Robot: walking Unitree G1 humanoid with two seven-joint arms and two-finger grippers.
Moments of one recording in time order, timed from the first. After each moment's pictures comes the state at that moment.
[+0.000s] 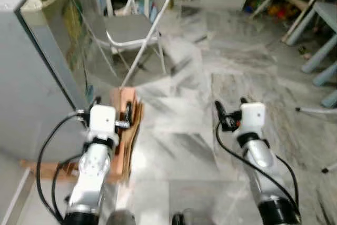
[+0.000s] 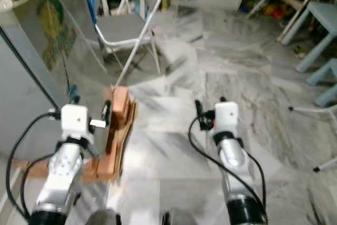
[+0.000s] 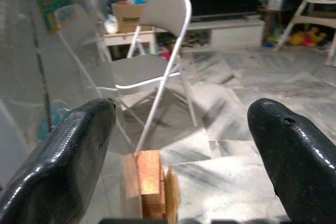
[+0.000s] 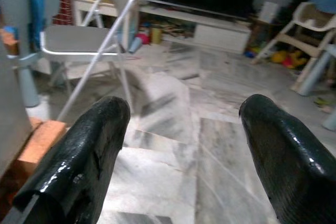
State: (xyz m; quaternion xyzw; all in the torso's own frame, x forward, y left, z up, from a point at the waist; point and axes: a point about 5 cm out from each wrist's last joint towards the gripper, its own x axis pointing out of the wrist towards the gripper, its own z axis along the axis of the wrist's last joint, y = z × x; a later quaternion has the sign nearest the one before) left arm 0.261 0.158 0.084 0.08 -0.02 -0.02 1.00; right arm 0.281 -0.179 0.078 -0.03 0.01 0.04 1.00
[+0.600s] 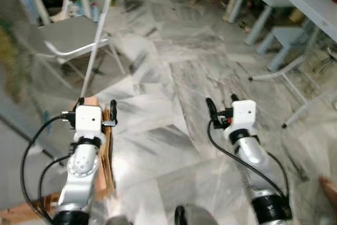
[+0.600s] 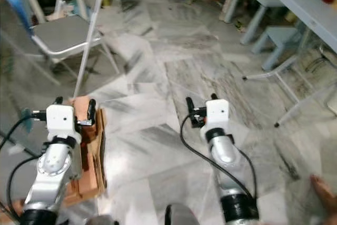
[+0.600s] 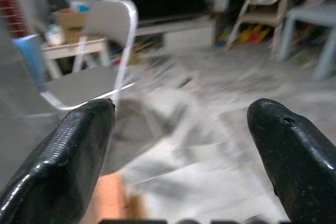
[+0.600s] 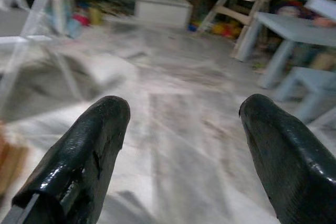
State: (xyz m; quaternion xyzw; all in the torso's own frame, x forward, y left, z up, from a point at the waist) left arm 0.268 0.155 0.090 0.08 -0.04 0.00 1.00; right arm 0.279 -0.183 0.074 -0.04 0.02 0.04 1.00
